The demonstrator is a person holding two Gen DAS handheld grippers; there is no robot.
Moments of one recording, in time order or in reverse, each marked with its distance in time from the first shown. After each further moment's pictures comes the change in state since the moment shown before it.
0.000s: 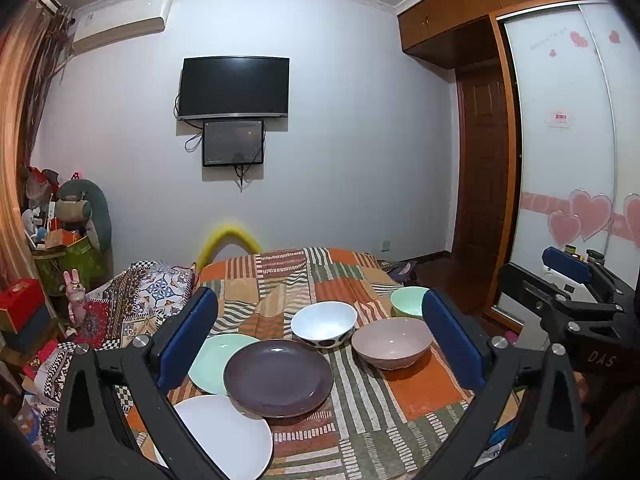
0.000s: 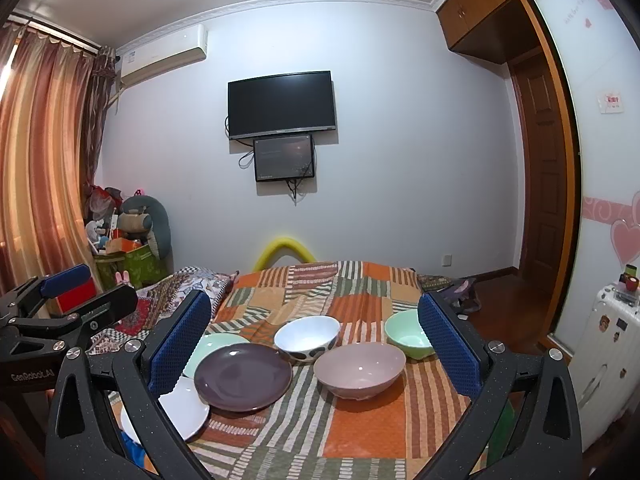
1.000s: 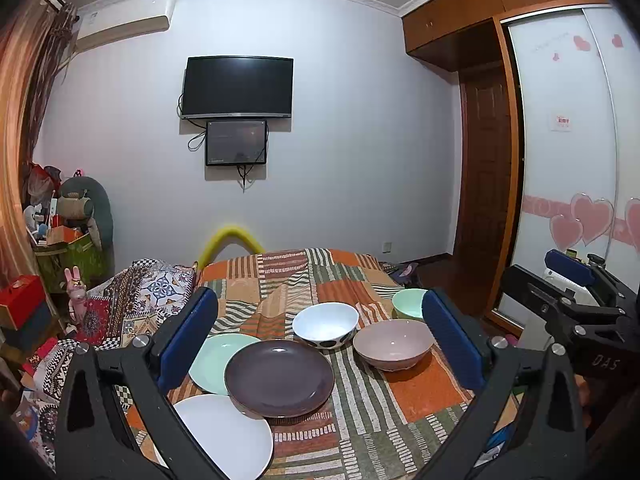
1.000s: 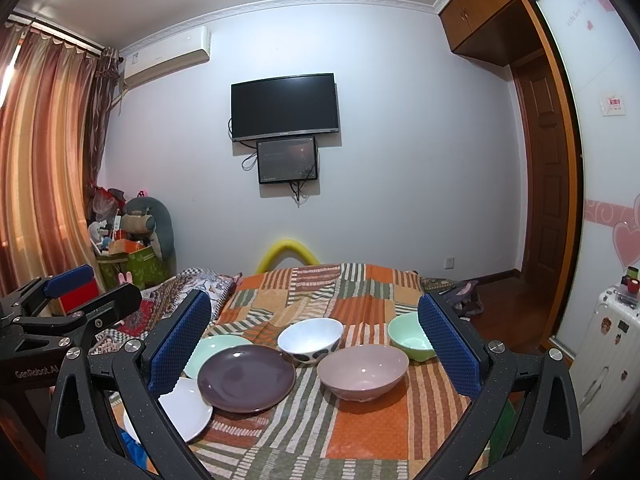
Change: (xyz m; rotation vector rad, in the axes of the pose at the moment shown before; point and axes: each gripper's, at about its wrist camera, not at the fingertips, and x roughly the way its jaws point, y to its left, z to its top) left arm 0.000 0.004 -0.003 -0.017 -0.004 0.005; right arm 0.000 0.003 0.000 -0.002 -0.006 0.009
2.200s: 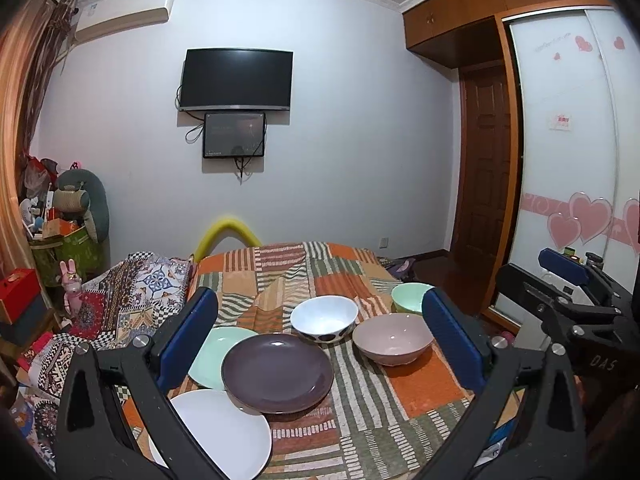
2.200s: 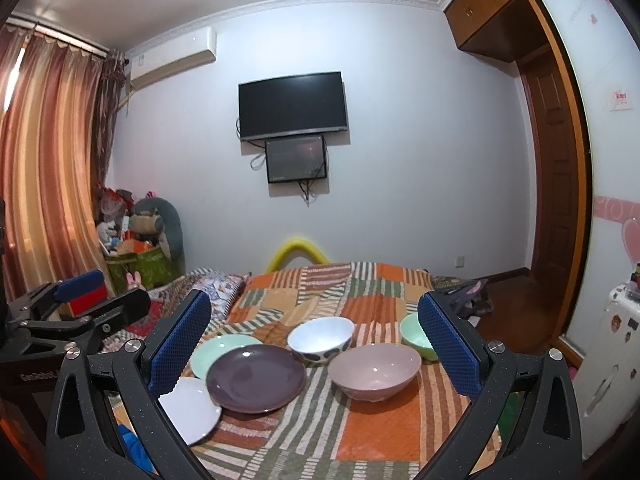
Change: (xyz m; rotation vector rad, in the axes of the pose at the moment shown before) left arm 0.014 0.009 -0.011 -0.010 0.026 -0.011; right arm 0.012 0.001 -0.009 0.000 0.006 0.030
